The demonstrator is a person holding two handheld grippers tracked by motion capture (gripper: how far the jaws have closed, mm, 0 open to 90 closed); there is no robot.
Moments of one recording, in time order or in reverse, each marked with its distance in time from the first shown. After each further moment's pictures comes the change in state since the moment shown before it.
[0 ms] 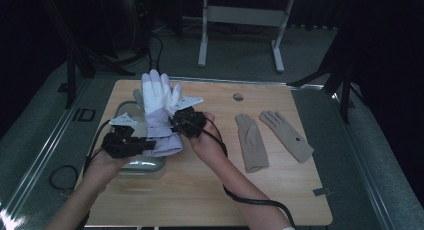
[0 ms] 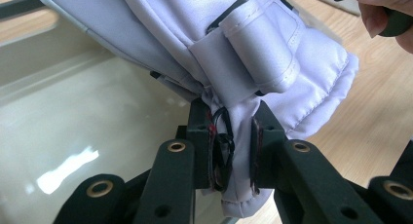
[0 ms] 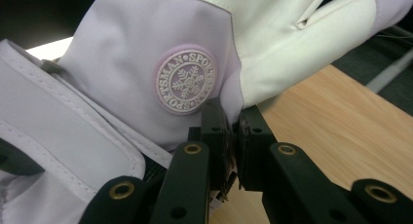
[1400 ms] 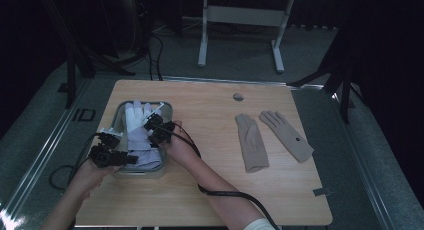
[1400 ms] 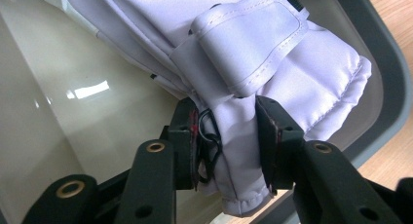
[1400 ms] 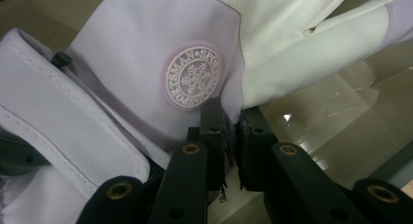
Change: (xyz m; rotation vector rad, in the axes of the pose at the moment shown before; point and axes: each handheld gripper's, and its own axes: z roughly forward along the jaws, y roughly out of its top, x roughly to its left) left arm 0.056 -0.054 0.029 0.214 0.048 -0.147; right arm 0.032 -0.008 0.113 0.330 0.148 0.029
